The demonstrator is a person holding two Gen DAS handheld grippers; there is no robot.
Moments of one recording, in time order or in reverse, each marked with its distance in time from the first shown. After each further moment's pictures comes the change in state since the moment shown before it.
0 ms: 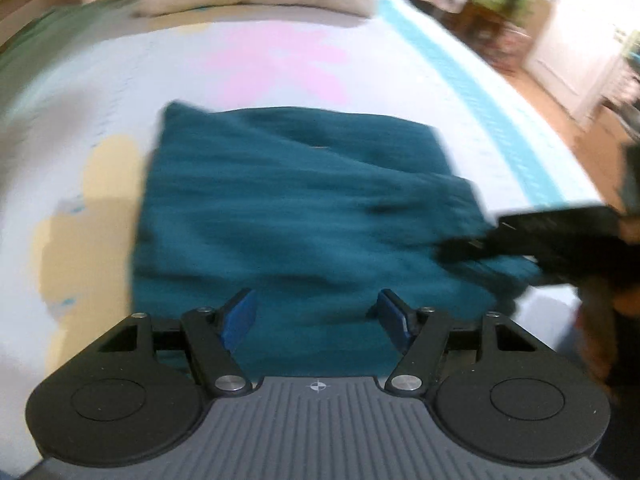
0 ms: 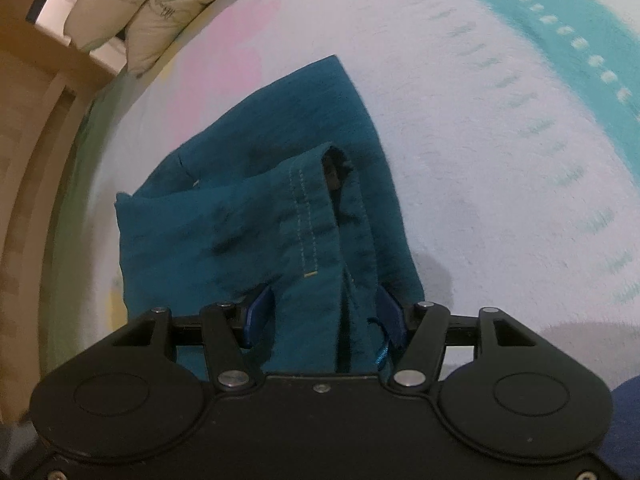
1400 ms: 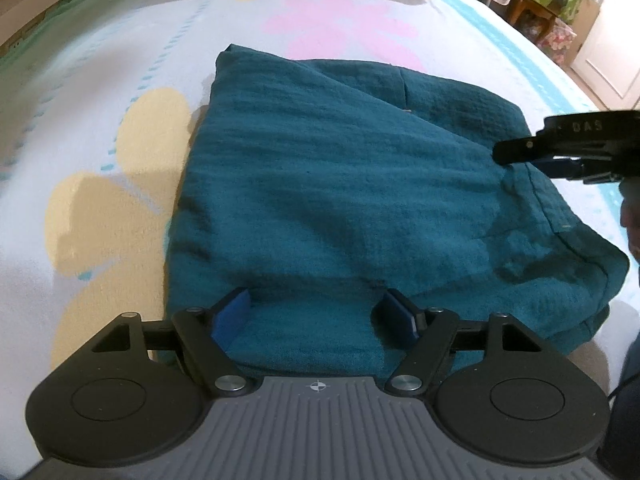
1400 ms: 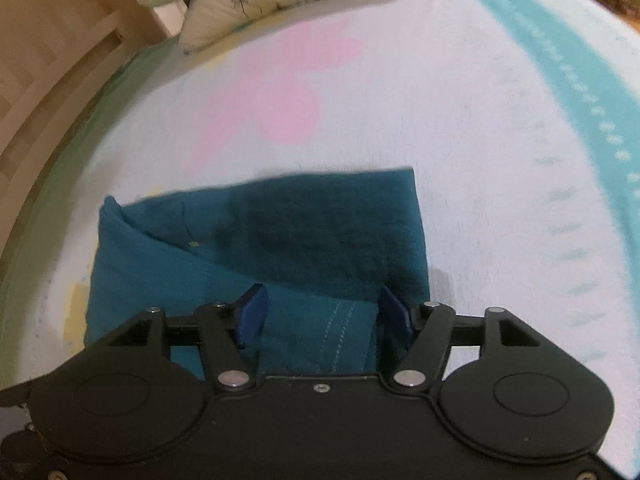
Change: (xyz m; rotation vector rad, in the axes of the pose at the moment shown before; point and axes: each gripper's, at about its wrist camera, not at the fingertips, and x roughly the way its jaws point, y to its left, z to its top) left arm 0.041 0.021 -0.013 -0.044 0.030 0.103; right arm 0.034 0.020 0.063 -0.322 -0.079 0.008
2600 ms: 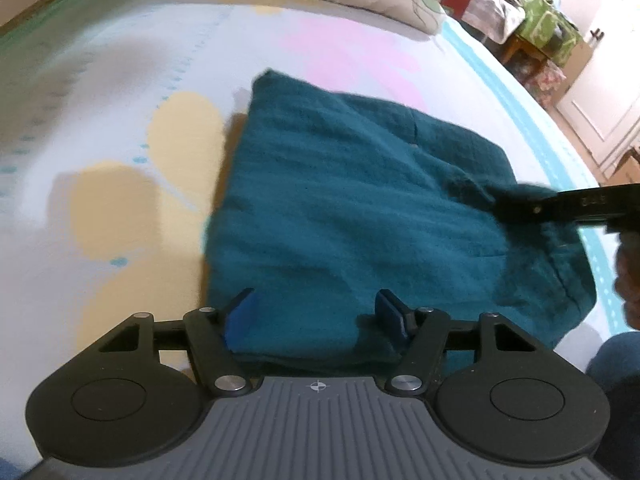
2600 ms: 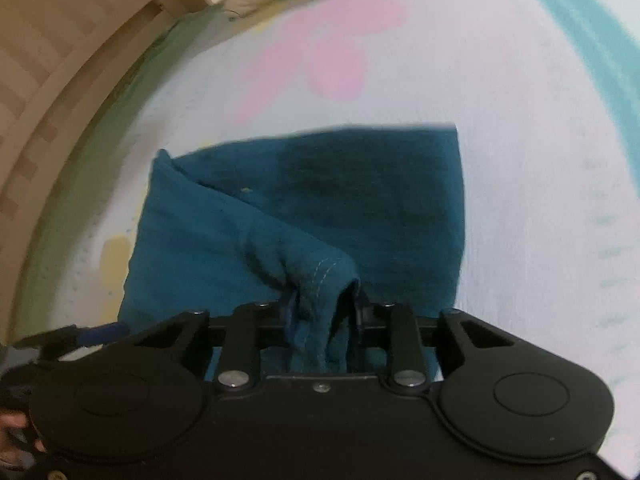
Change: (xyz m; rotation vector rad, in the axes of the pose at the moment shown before) left arm -0.036 0.040 -0.007 -0.095 -0.064 -0.091; right arm -0.038 0.038 -0.006 -0.147 0.051 0.068
